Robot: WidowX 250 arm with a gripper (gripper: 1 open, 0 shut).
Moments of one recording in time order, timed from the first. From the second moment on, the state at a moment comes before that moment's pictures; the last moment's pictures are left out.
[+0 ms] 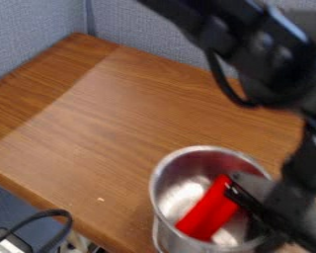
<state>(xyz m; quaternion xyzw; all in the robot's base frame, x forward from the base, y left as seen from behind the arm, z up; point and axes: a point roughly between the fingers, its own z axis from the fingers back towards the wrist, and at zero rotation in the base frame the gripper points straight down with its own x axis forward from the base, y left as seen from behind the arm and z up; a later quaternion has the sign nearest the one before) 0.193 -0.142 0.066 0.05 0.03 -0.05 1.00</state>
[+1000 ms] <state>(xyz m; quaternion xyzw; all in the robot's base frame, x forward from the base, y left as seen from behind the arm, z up) 0.191 -0.162 0.052 0.05 0.04 -0.13 0.99</state>
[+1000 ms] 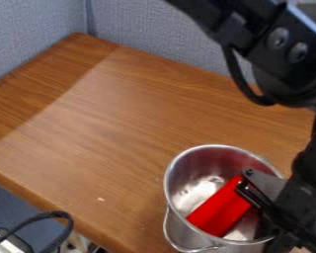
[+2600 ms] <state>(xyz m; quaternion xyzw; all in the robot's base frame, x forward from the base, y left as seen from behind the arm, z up) 0.203 -0.160 0.035 0.05 0.04 -0.11 0.99</state>
